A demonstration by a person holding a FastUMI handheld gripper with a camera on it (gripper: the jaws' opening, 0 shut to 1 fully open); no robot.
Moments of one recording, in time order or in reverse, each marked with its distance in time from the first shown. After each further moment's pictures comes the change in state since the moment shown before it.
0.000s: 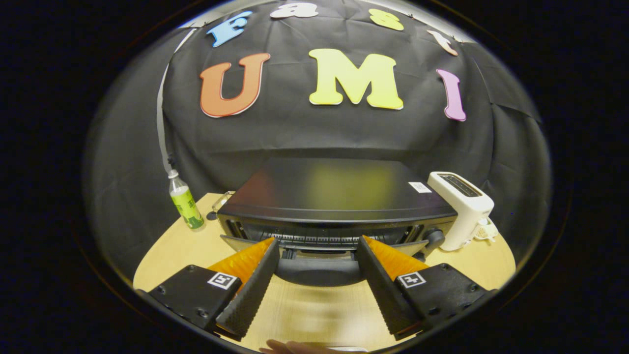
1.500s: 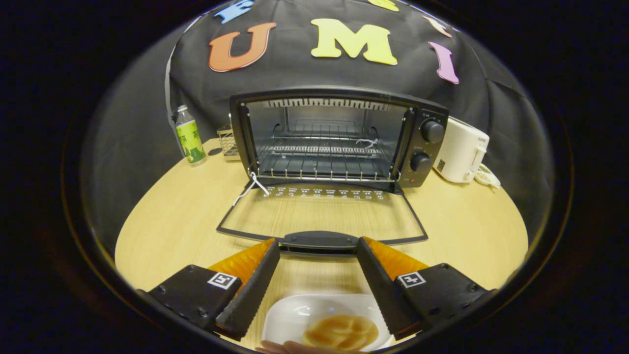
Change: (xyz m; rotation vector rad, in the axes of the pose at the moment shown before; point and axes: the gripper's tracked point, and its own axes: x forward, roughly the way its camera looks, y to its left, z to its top) arm -0.034 0.002 -0.155 -0.002 0.191 -0.004
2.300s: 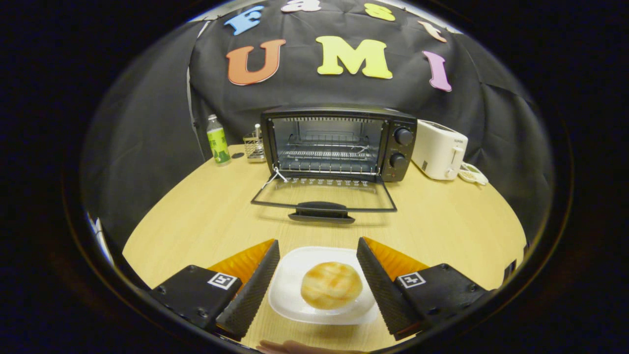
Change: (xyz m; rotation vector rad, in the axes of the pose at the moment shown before) arm -0.096 -0.008 -0.050 0.006 -0.060 0.047
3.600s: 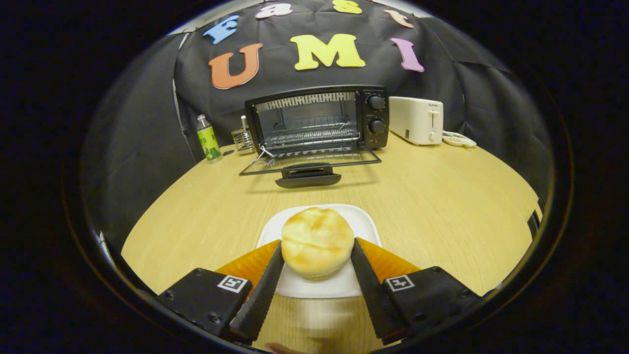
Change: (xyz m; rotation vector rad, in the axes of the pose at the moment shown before) arm -0.009 -0.005 -0.053 0.139 -0.064 -0.008
